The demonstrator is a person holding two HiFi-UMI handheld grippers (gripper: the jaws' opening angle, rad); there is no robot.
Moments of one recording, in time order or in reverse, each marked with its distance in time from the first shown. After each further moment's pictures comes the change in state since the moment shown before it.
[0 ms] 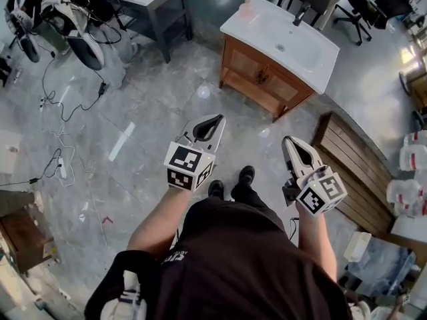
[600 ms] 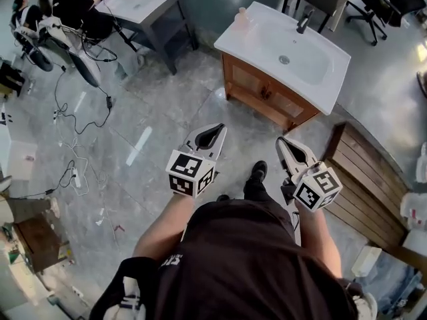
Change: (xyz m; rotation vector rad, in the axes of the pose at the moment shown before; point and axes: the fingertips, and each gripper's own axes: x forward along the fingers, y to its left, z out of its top) left arm 0.143 0.031 0.011 -0.037 0.101 0.039; right arm 0.089 -0.141 0.007 0.081 0.046 0.086
